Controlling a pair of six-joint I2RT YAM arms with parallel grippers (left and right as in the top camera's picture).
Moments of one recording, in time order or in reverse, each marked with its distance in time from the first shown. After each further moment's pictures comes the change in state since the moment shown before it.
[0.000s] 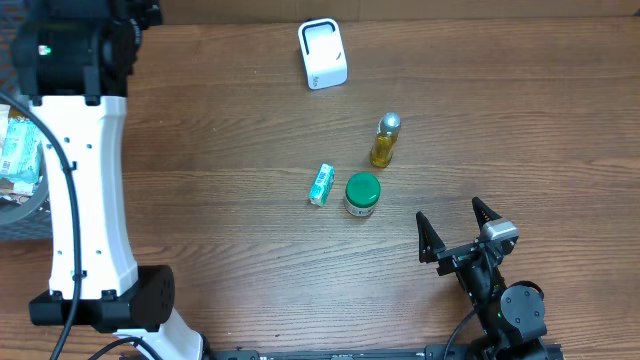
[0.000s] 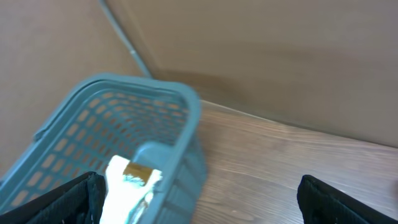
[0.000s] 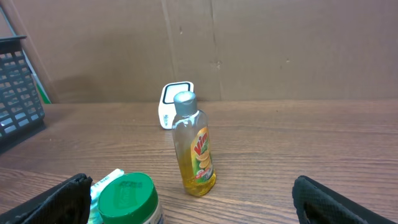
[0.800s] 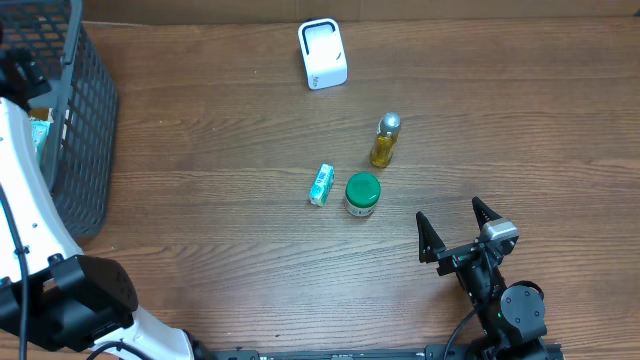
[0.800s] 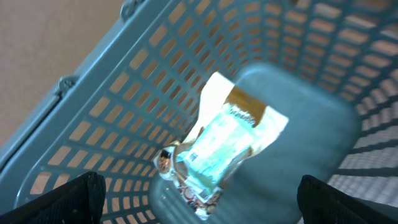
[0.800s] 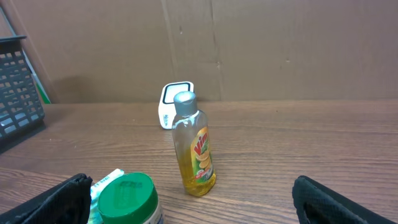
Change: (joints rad) left arm 0.463 0.000 -0.362 0.119 0.054 0.049; right arm 0.000 0.000 0.000 0.000 0.000 -0.001
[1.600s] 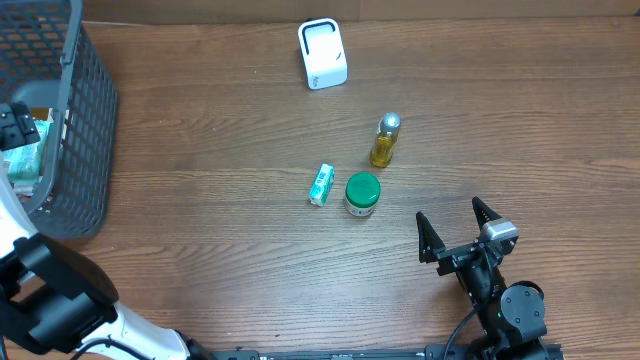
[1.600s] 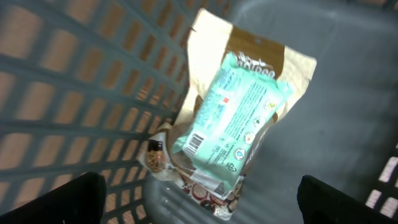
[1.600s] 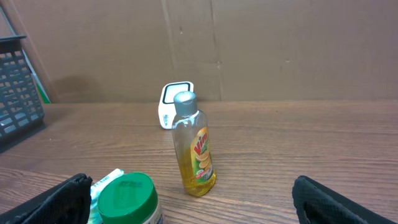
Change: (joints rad) left arm 0.197 0.057 -0.222 0.159 0.256 0.266; right arm 0.000 0.000 0.000 0.000 0.000 -0.002
